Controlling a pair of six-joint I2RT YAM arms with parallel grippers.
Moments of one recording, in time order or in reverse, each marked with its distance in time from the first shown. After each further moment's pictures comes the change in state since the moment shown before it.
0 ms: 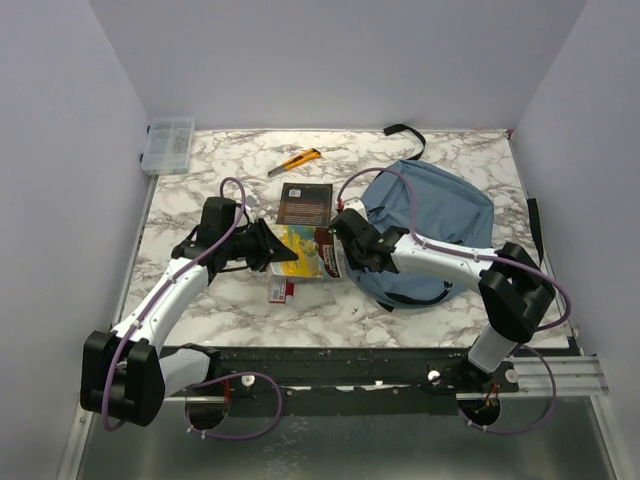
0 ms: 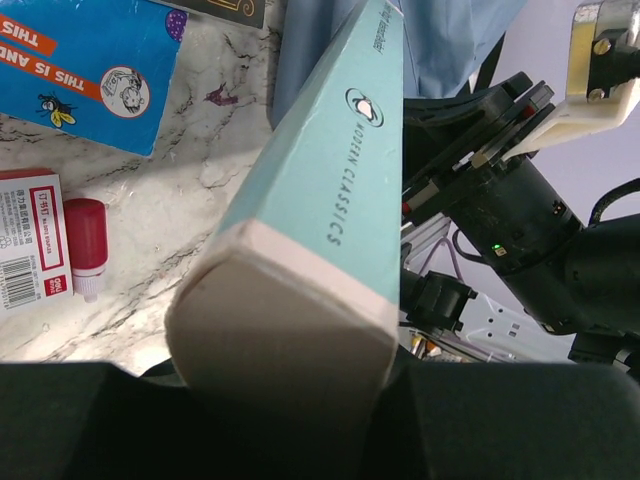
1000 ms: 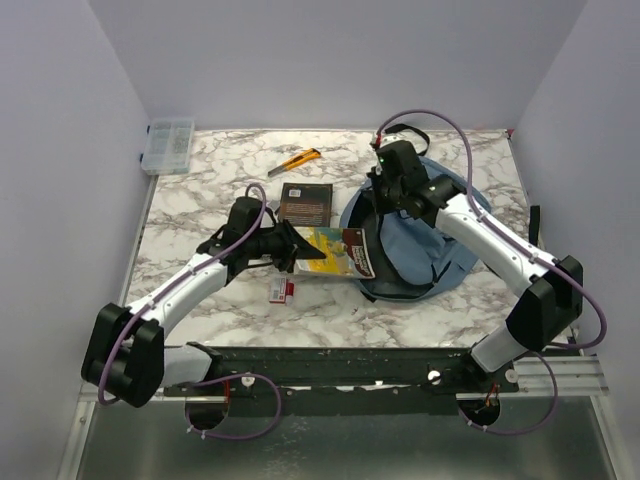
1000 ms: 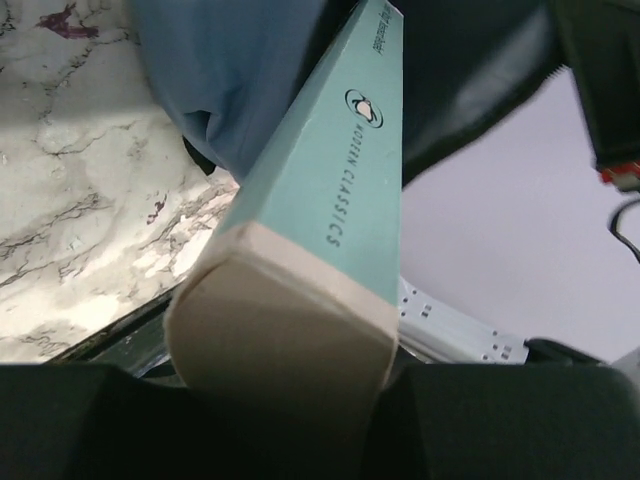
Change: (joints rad) left arm -0.165 0.075 -0.010 0.214 0.037 -0.341; right arm -0.230 -0.114 0.308 -0.195 -0.137 -0.147
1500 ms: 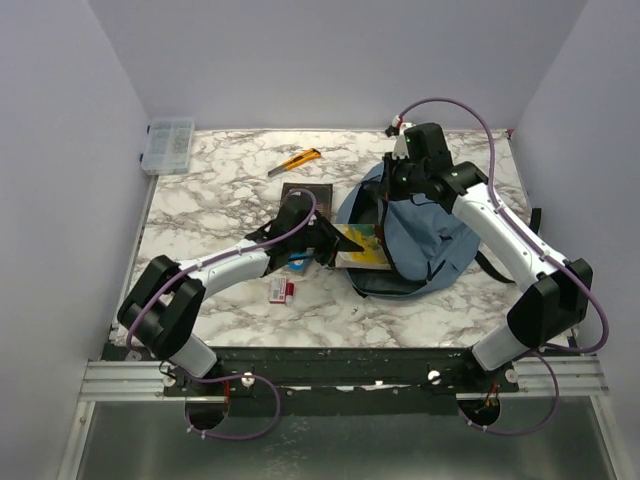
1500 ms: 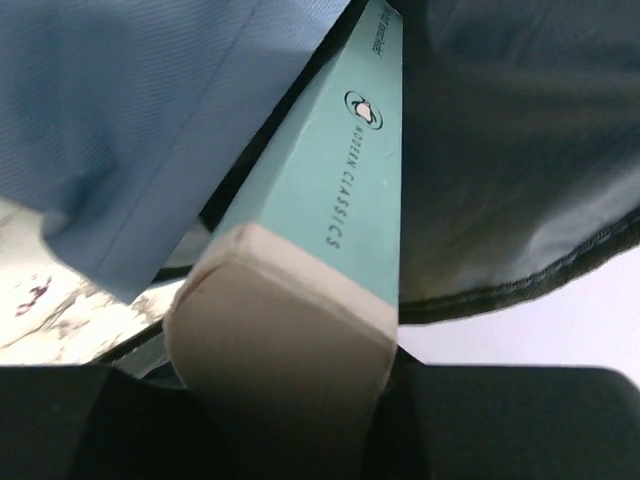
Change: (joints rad) left arm -0.233 0.311 0.129 0.227 -0.223 -0.299; right arm -0.171 -0.003 0.071 -0.011 -0.347 0.025
